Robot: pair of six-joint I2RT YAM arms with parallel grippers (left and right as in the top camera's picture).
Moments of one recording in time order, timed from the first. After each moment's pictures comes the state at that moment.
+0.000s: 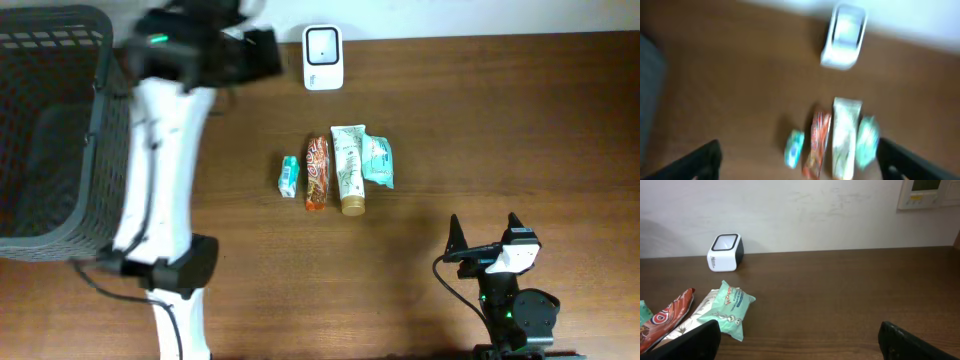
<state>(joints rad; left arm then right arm) -0.27 2.14 2.83 -1.60 -0.08 -0.46 -0.04 0.01 0.01 -0.07 -0.06 0.06</state>
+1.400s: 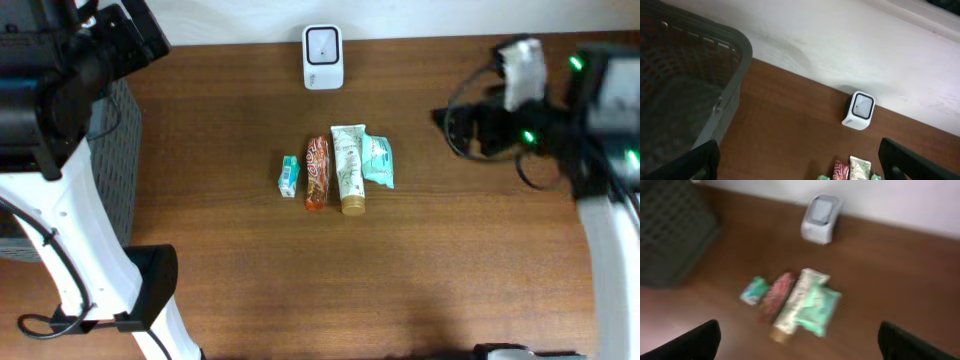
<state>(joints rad) -0.02 2.03 3.10 -1.69 -0.09 -0.38 -0.04 1.42 1.65 -1.01 -0.56 -0.19</state>
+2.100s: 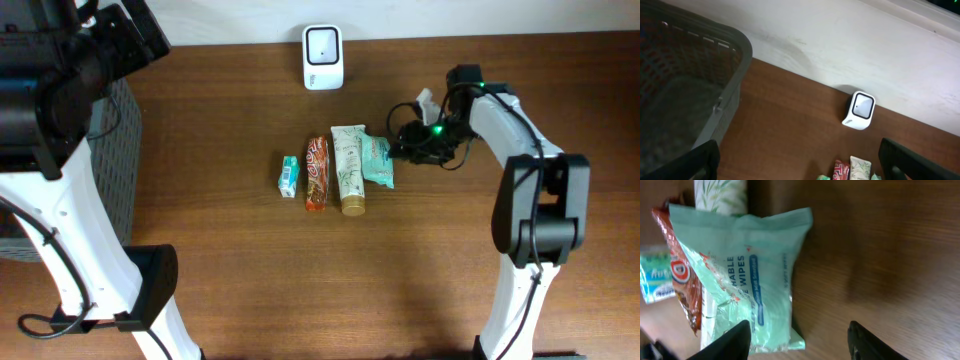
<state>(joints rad) -0.02 2.03 3.10 -1.69 -0.09 -0.38 0.00 2.22 1.68 -0.96 -0.60 -0.03</state>
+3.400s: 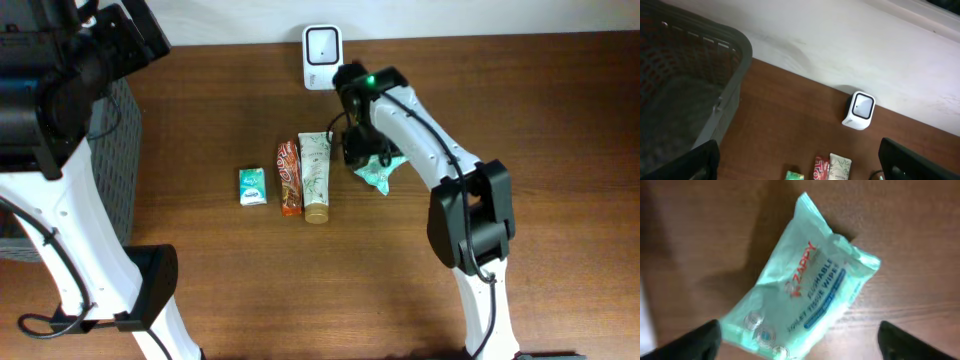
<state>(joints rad) -0.02 2.03 3.10 -1.69 -0.09 -0.38 0.40 2.31 2.06 -1.33 0.20 0.38</state>
